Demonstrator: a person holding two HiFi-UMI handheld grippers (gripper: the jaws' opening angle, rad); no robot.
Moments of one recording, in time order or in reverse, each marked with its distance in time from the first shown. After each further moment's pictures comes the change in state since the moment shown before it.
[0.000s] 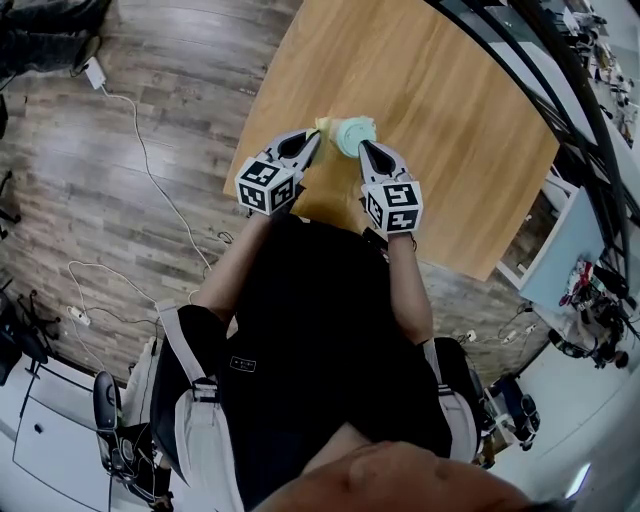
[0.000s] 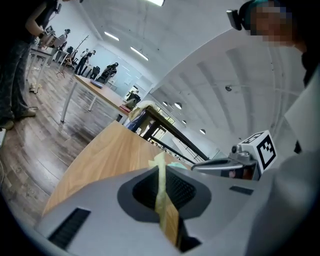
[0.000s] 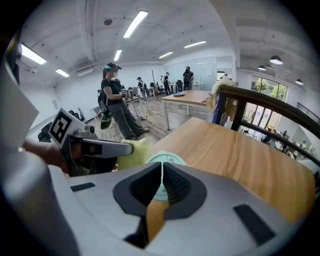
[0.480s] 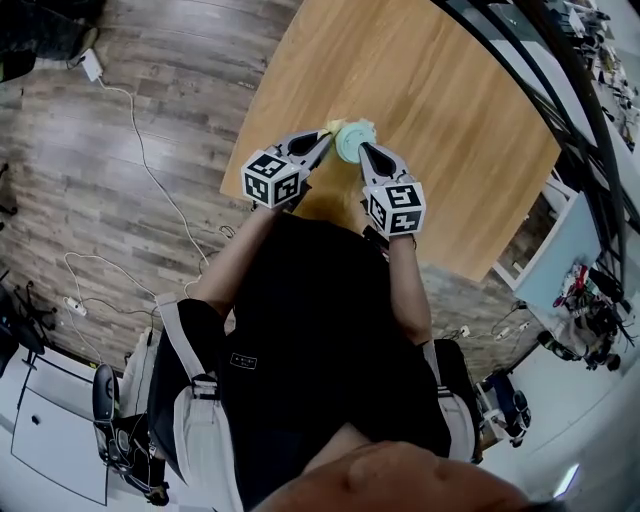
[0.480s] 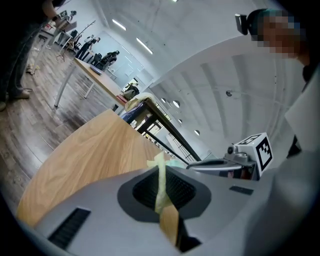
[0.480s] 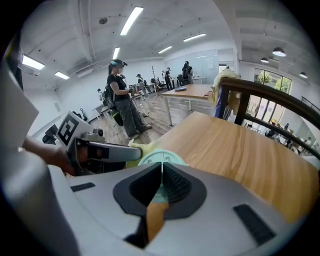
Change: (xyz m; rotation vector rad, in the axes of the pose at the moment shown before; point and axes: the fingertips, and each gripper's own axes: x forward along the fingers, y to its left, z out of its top) left arm 0.032 -0.002 -0.012 -0.100 0.047 -0.096; right arm 0.014 -0.006 -0.005 0.026 0.056 0.050
